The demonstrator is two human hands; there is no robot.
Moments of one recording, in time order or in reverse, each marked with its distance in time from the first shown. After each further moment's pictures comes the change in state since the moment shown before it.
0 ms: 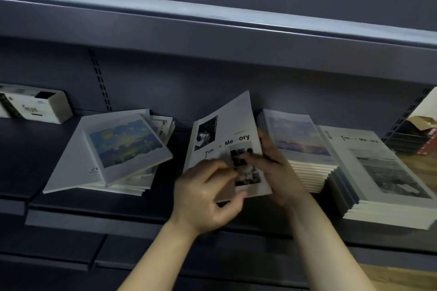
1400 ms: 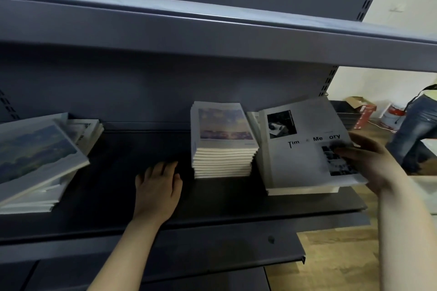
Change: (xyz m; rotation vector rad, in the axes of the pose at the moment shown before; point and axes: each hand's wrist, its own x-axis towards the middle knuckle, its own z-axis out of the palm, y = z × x) left_hand -0.017 -0.003 0.112 0.364 -0.562 -0.526; right_hand -0.139 -0.094 -0.271 -0.395 0.710 0.230
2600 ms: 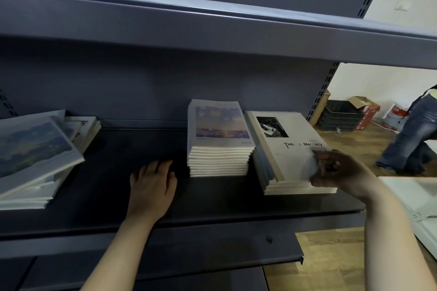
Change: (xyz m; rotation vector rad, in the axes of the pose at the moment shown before) left_hand 0.000 0.002 -0.003 -0.023 -0.006 -0.025; right_hand -0.008 0.017 0.016 -0.615 -0.173 -0.050
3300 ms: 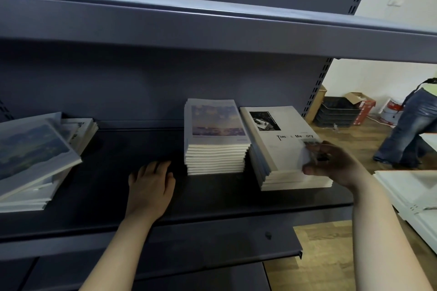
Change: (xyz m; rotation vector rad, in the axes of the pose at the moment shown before) left_hand -0.003 0.002 -0.002 0.038 -0.047 0.009; right_hand 0.014 0.008 0.006 0.098 0.003 -0.055
